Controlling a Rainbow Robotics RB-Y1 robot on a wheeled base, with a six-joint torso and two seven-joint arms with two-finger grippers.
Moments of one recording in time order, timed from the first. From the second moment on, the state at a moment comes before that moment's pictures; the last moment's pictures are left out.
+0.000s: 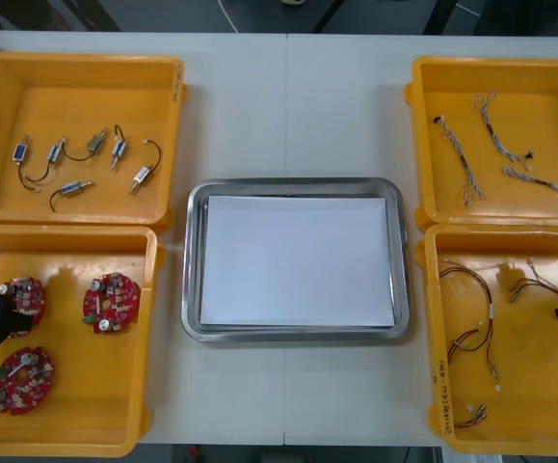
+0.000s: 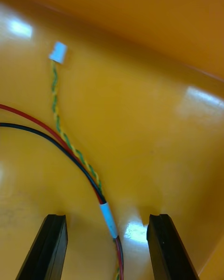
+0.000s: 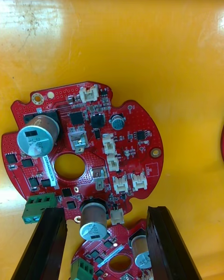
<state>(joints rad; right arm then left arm) 0.07 -0.75 -0.24 -1.71 -0.82 1.25 2.02 0.16 0.92 0.16 -1.85 1.06 1.29 -1.53</state>
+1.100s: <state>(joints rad) 0.06 -0.76 -0.22 -1.69 -0.82 1.24 2.02 0.17 0.92 0.12 -1.85 1.07 1.22 -1.53</state>
